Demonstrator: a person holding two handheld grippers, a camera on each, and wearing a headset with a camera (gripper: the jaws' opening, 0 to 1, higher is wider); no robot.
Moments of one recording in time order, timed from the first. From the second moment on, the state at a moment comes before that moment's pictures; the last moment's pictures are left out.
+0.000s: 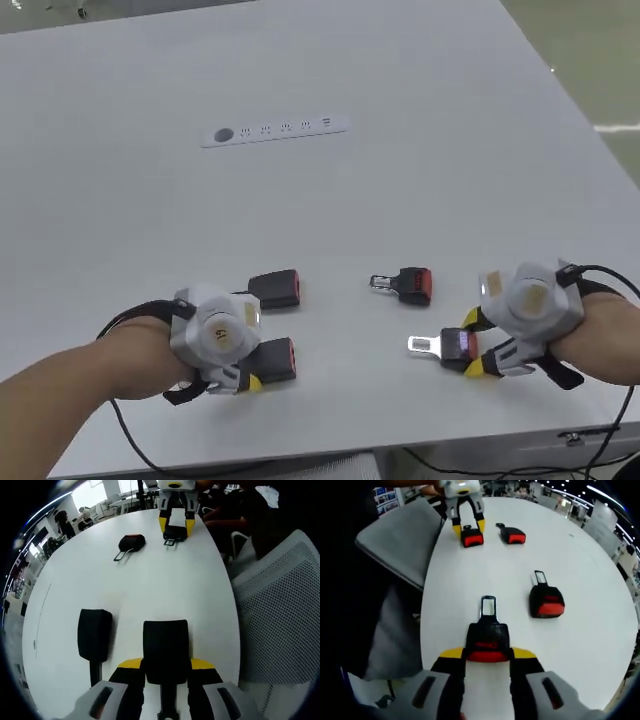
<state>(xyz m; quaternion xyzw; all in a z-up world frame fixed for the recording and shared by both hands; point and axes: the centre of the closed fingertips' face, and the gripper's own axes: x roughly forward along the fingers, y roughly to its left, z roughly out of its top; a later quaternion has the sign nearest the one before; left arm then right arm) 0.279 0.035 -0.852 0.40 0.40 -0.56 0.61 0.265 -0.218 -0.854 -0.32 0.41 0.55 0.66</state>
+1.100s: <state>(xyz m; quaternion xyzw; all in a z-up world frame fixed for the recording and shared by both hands) 0.279 0.035 -0.853 0.40 0.41 -0.56 0.60 0.271 -0.206 -0.854 -0.32 0.41 0.54 0.66</state>
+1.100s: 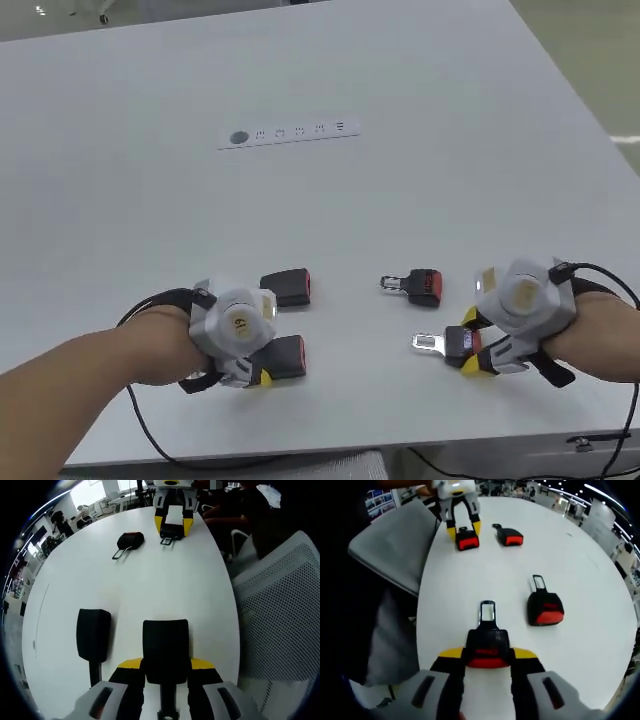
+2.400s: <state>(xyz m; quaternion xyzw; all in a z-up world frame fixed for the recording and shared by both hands) 0.280 0.035 -0.854 0.39 0.41 -0.57 0.59 0.272 -0.098 -0.853 -0.32 0.36 0.58 0.66</state>
